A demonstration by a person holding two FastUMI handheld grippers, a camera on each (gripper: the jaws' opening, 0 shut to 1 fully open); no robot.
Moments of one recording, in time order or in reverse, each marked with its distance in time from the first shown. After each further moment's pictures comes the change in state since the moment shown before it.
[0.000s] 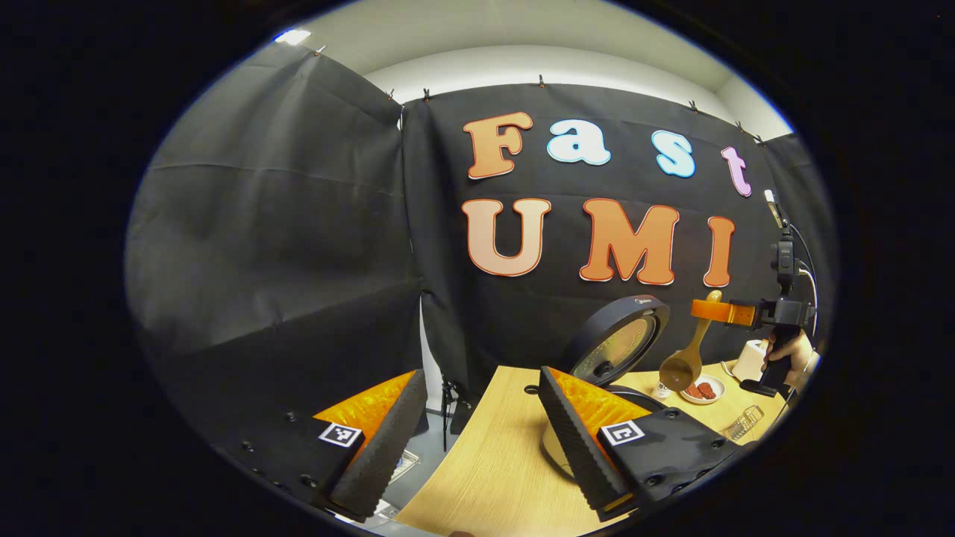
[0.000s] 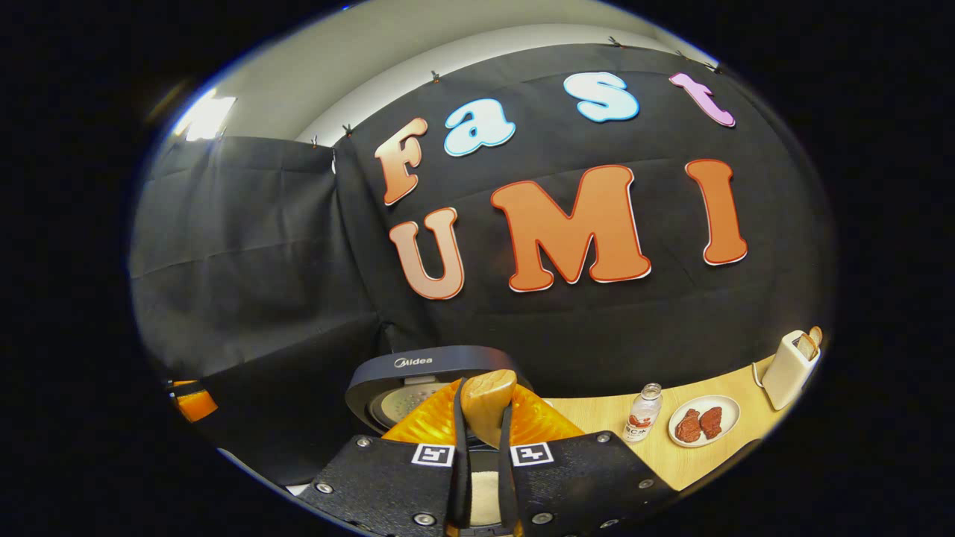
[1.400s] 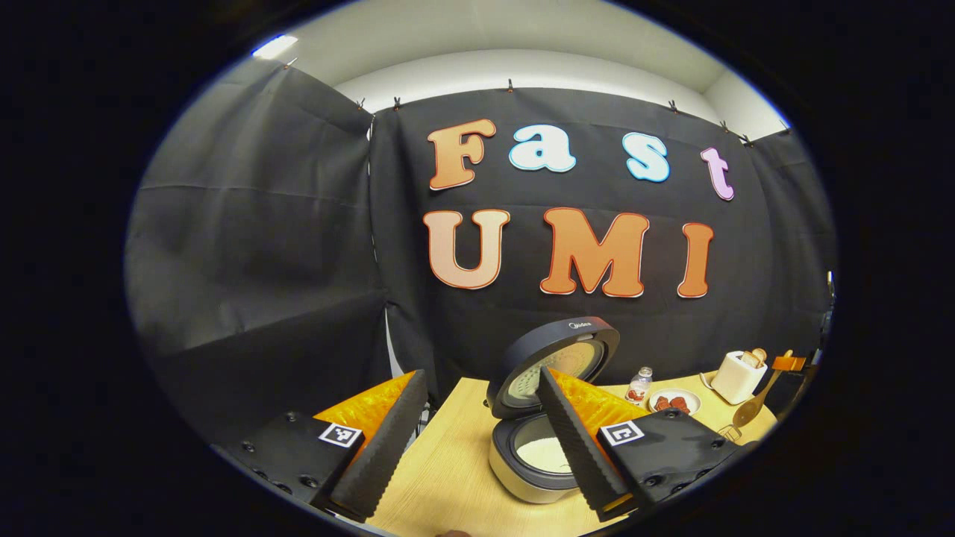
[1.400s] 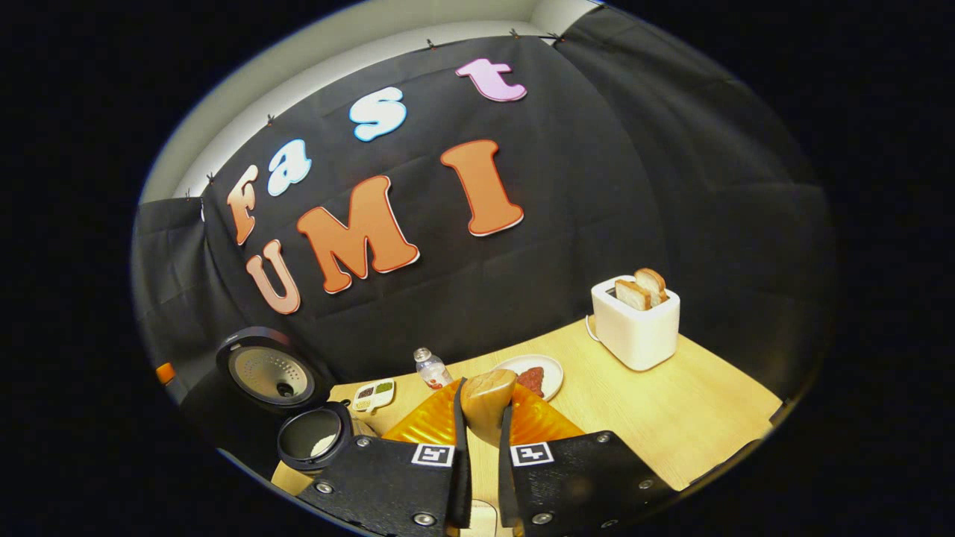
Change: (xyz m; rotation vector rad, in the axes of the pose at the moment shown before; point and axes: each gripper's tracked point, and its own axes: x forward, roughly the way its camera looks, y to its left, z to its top) left arm 0.008 -0.110 0.025 0.008 -0.026 -0.047; right arm -0.197 -0.313 -0.073 0.232 0.059 -0.449
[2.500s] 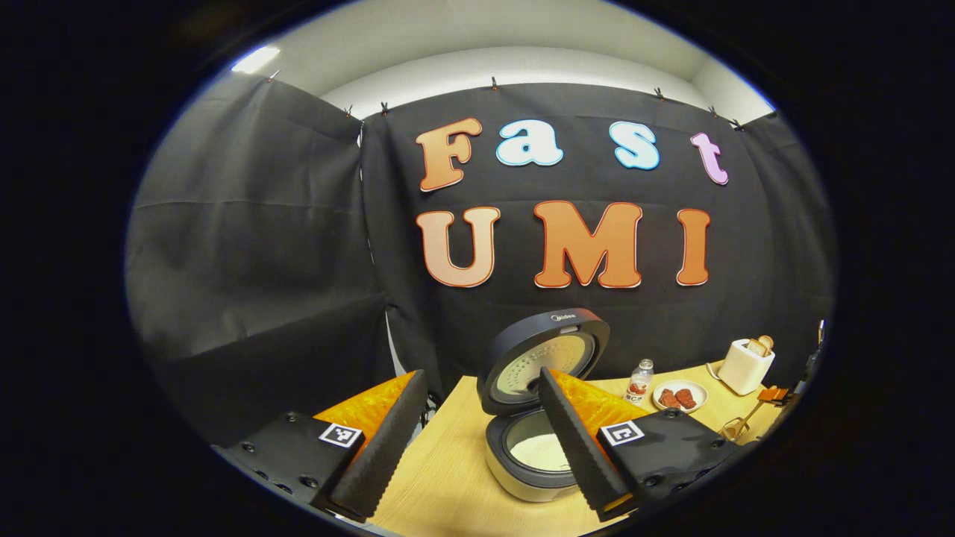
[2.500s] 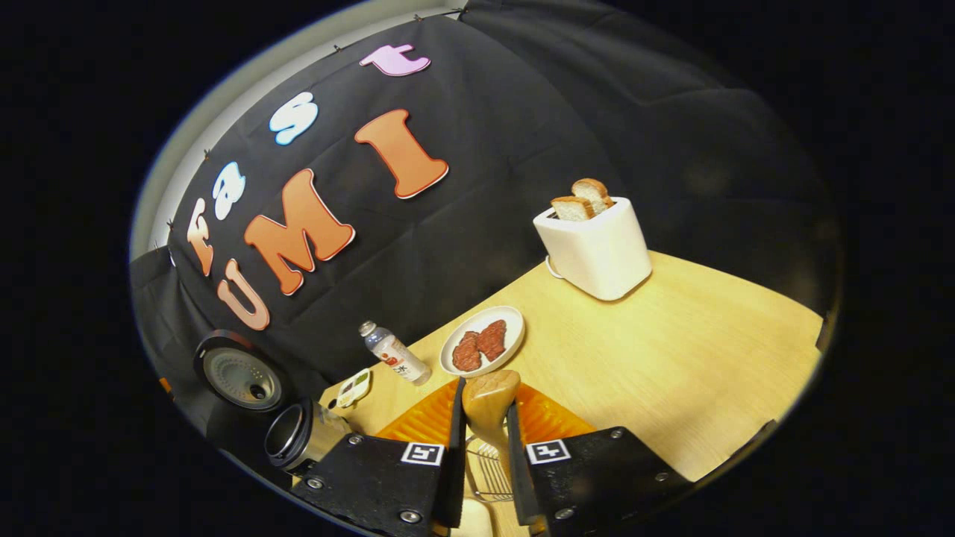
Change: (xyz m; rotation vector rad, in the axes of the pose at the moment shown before) left arm -0.001 -0.029 -0.002 0.044 0.004 0.010; right arm 0.029 -0.092 -0.086 0.186 0.093 -0.082
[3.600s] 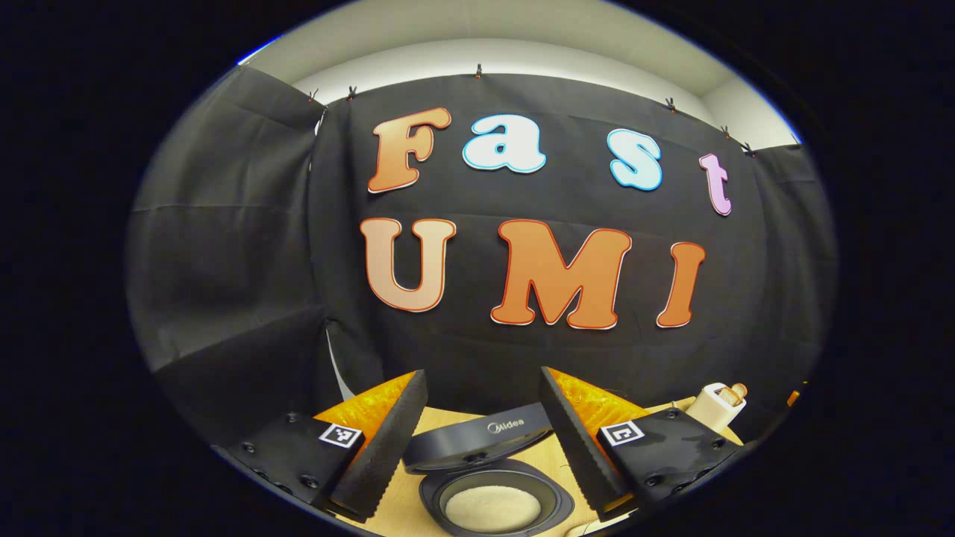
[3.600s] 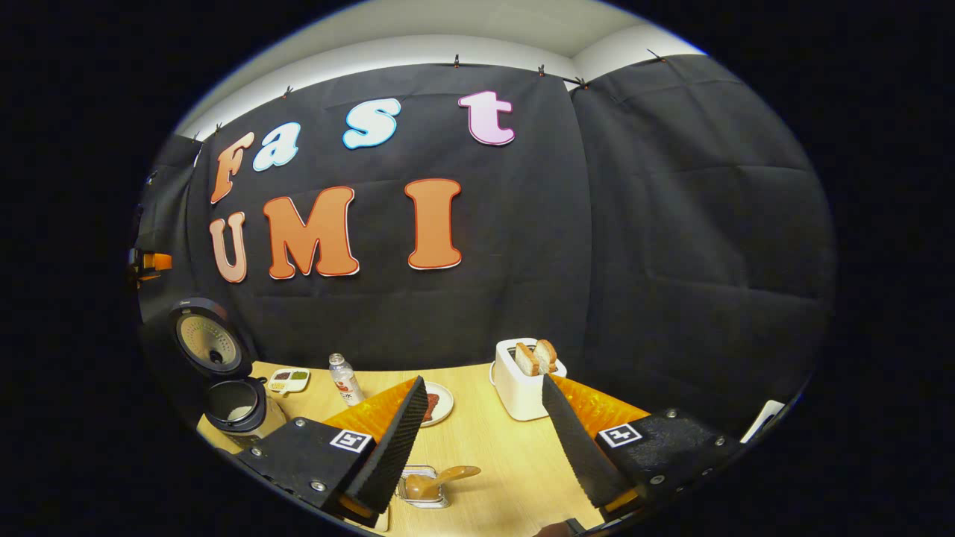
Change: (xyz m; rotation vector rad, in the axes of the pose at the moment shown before) left arm 0.162 -0.079 0.093 -0.087 0.051 -0.153; right arm -0.130 0.036 0.184 -0.469 -0.252 -0.148
